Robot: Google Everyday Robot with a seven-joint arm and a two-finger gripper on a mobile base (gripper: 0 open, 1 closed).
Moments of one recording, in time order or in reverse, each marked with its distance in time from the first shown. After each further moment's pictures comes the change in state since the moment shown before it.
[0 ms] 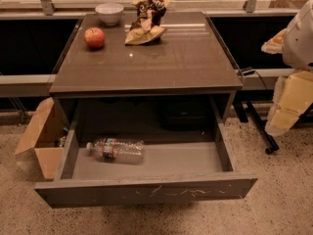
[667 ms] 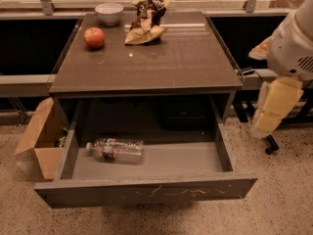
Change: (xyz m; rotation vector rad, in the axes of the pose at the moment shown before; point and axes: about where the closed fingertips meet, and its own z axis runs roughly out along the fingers) arm -0.013 0.001 0.020 -0.020 -0.035 0.001
